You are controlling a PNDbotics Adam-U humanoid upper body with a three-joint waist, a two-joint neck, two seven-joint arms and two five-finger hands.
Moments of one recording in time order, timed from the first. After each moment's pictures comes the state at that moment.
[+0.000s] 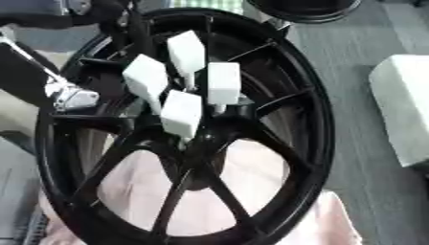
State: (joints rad) left arm -1.19 0.88 -0.61 -1.94 -0.22 0.18 -0.73; right arm -0.44 -0.30 -0.50 -1.85 0.09 0.07 -0.04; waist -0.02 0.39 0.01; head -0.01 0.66
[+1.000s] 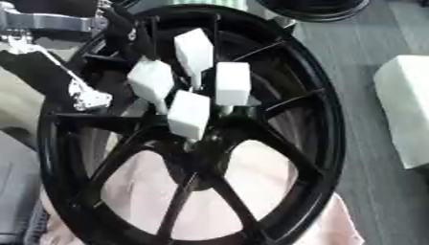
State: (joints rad) left arm -1.16 0.86 -0.62 -1.82 -0.25 0.17 -0.77; right arm -0.45 -0.29 -0.50 -1.85 0.09 0.06 -0.03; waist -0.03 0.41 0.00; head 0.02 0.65
